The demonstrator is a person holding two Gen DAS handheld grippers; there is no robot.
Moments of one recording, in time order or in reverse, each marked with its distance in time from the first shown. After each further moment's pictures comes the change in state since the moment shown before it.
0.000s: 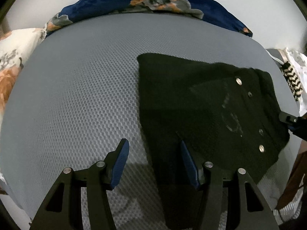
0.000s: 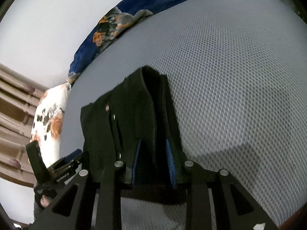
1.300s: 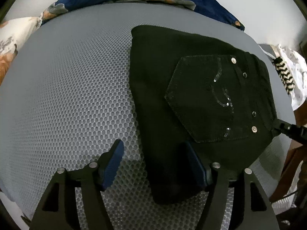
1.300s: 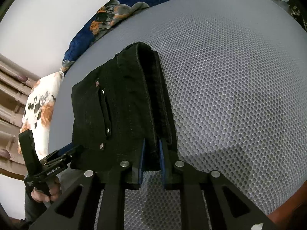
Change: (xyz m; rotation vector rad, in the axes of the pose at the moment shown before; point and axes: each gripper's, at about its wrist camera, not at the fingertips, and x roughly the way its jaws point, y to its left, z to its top) left arm 0.002 -0.007 -0.028 -0.017 0.038 -0.074; right arm -0.008 0.001 -0.041 -0.017 0.016 -0.079
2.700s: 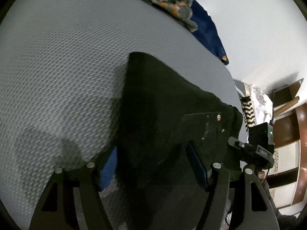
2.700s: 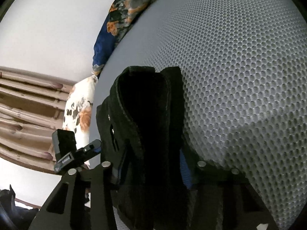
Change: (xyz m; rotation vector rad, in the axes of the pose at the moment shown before) left arm 0.035 0.043 0.058 -0.241 0.005 -0.404; right arm 0.073 -0.026 0.079 0.055 0.129 0.411
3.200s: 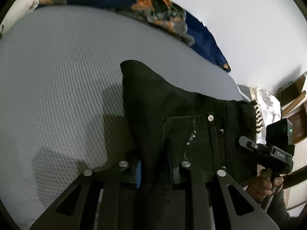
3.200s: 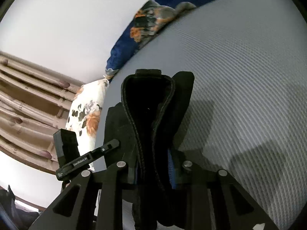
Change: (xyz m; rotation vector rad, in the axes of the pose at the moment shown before) left arm -0.038 -0.013 0.017 0.053 -0.108 0.086; right arm -0.001 0.080 0.015 -0.109 -0.067 -0.009
